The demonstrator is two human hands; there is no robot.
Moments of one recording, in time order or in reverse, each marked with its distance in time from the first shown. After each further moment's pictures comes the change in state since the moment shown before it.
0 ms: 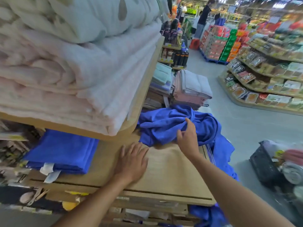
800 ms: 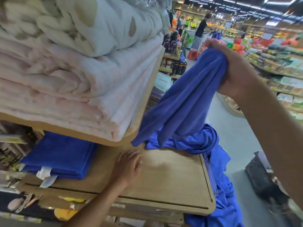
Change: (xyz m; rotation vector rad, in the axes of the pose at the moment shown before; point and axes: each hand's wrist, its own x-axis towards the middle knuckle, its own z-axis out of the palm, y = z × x) left_hand 0.000 -0.010 -0.005 -0.234 0.226 0.046; right_hand 0.064 -0.256 -0.185 0.937 -0.523 -0.074
